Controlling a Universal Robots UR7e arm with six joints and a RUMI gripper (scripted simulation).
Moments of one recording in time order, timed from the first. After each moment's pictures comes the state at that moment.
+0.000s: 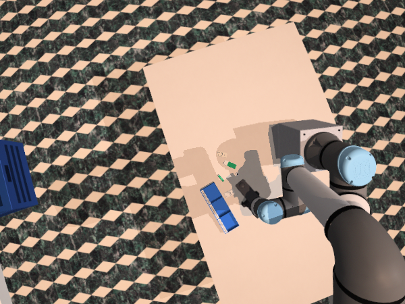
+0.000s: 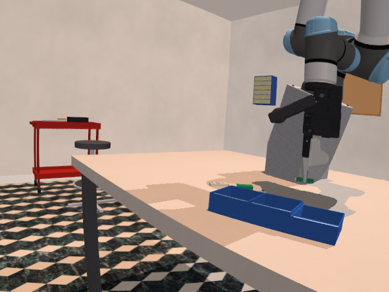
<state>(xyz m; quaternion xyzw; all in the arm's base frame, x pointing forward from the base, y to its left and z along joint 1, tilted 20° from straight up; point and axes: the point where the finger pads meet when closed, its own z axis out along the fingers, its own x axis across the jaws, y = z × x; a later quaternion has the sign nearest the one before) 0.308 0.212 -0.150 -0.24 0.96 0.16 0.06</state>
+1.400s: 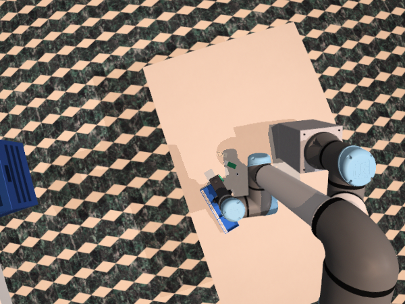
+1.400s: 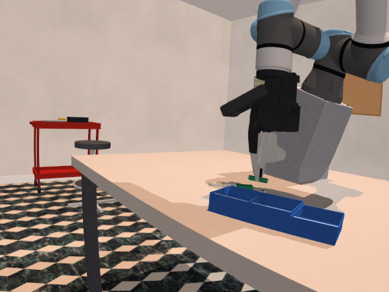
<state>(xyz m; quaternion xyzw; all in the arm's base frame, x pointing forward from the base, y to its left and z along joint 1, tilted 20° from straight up) 0.428 0.172 -0.155 -0.15 0.97 0.16 0.04</state>
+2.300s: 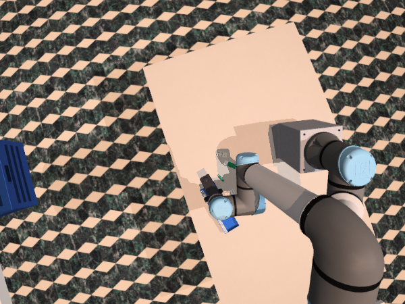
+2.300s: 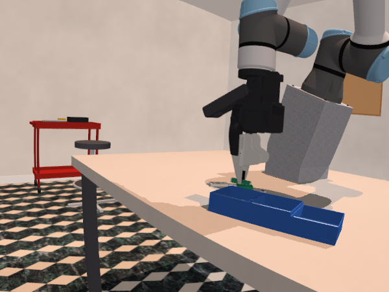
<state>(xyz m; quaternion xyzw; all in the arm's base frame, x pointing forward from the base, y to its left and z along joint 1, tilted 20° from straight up) 0.466 0.162 -0.163 -0.15 0.97 0.17 0.04</state>
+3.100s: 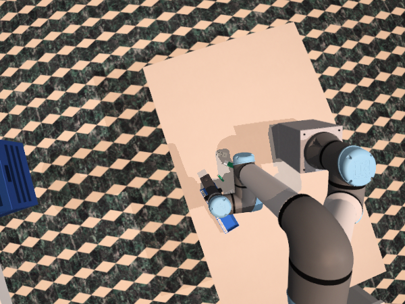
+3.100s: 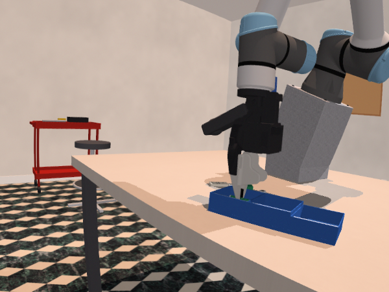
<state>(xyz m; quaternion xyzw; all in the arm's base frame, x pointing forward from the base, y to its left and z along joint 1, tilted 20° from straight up) 0.467 0.175 -0.198 -0.15 0.97 0.17 0.04</state>
